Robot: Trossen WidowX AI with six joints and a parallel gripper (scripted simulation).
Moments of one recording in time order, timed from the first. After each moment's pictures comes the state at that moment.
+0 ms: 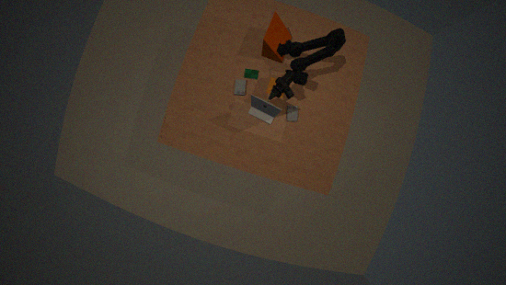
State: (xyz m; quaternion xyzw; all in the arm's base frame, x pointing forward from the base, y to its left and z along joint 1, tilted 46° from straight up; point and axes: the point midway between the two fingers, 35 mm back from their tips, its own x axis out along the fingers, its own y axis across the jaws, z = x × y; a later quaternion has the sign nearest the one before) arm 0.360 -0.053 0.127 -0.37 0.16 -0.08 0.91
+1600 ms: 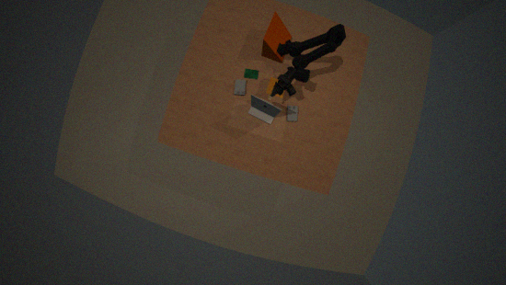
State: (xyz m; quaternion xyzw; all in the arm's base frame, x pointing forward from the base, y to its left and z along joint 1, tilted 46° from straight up) arm 0.340 -0.049 0.130 -0.37 0.16 -0.08 0.91
